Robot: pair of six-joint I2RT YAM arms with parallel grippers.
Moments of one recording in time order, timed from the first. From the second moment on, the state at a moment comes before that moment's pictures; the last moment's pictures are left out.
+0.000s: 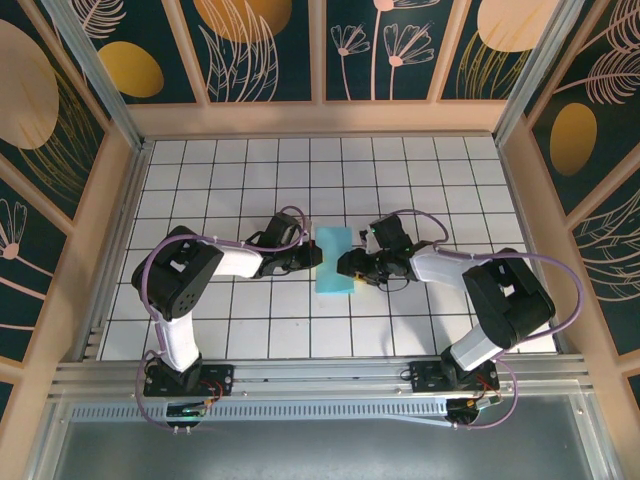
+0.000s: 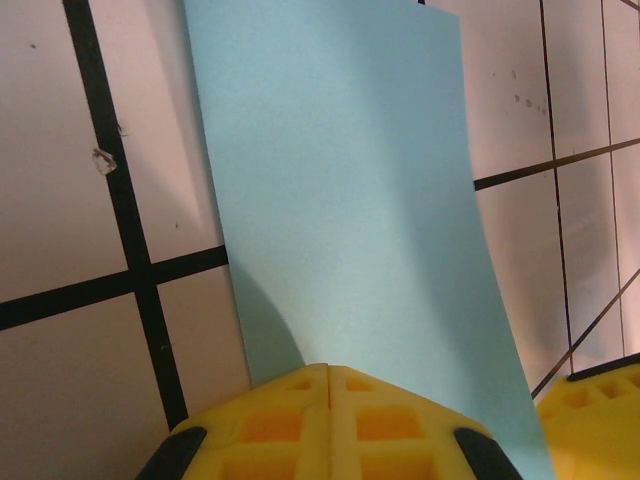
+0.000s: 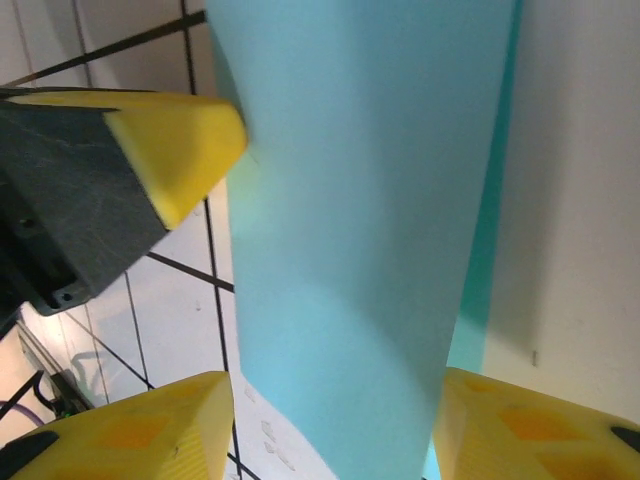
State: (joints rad) left arm -0.63 1.88 0.82 0.26 0.38 -0.75; right arm 0.56 1.56 0.69 -0.11 -0.52 0.73
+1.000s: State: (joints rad) left arm -0.63 1.88 0.82 0.26 0.38 -0.75; right arm 0.44 1.71 0.73 0.02 -0.63 0.69
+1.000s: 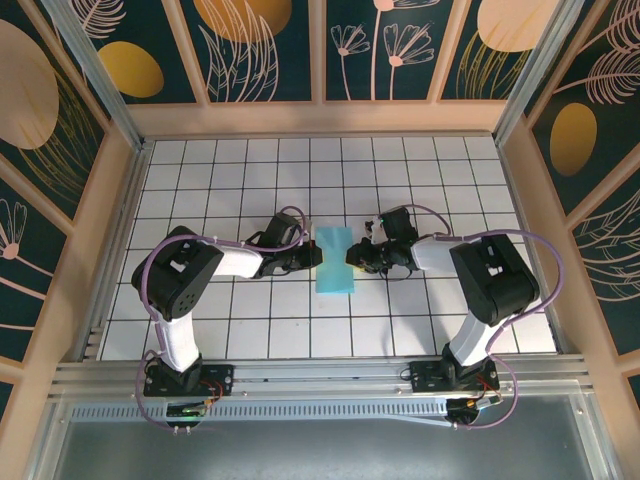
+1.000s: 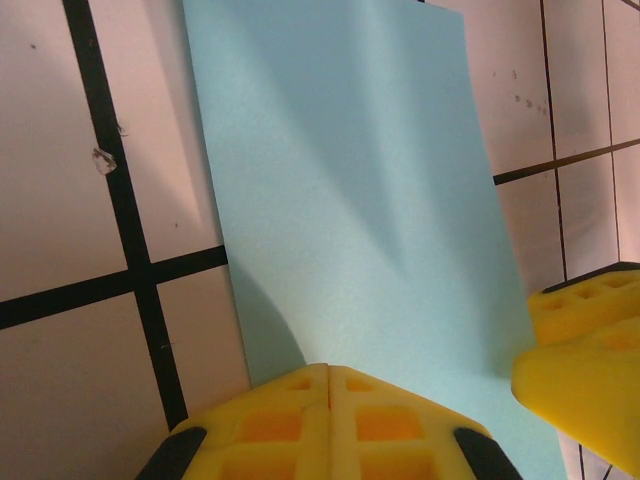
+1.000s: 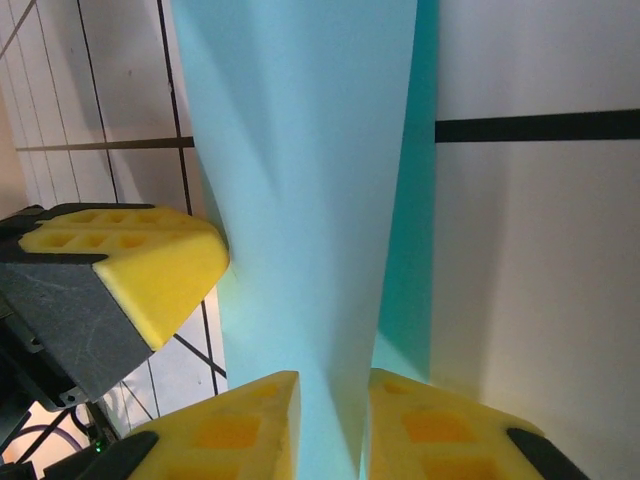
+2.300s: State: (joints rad) left arm -0.78 1.08 0.55 0.04 -0.02 -0.52; right arm 0.44 1.65 0.69 0.05 -0.68 0.81
